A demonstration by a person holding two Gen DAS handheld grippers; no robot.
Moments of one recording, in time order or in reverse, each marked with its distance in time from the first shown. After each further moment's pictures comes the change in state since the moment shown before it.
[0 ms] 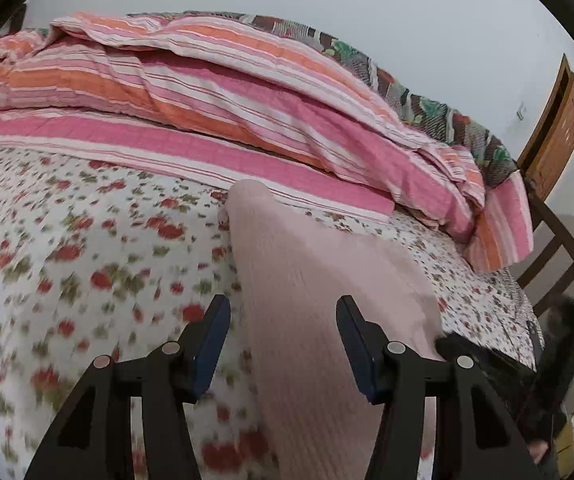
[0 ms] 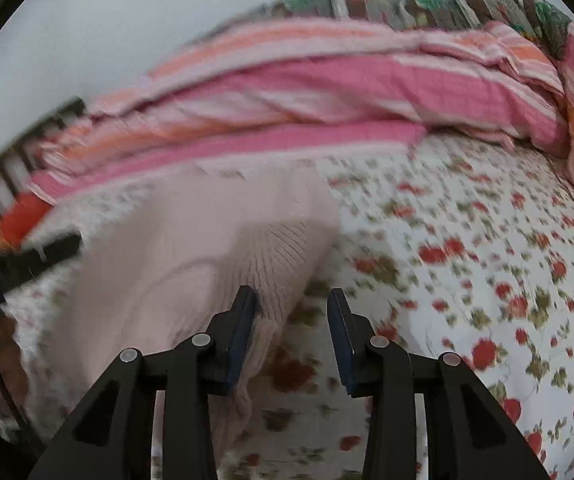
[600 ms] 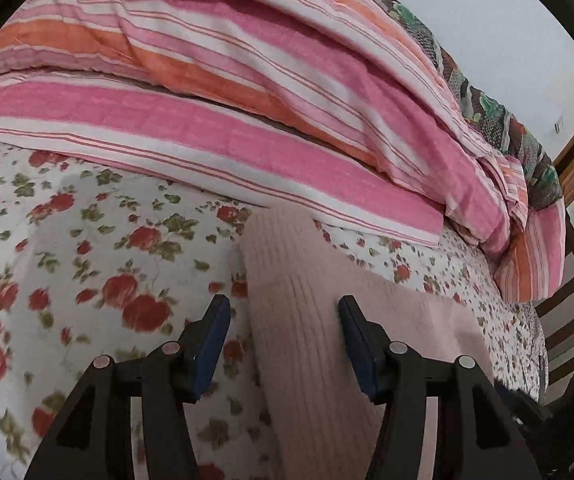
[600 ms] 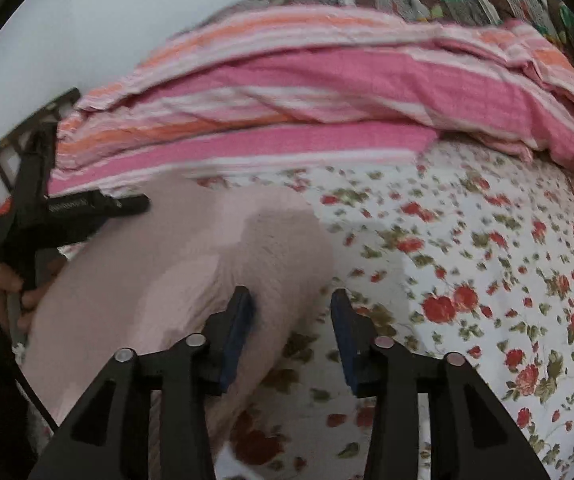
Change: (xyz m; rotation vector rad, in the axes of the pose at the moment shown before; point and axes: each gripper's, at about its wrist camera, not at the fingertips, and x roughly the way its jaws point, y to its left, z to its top) left arm 0.116 0.043 0.059 -0.094 0.139 -0.007; right arm 0.043 -0.019 0.035 0.001 0.054 0.032
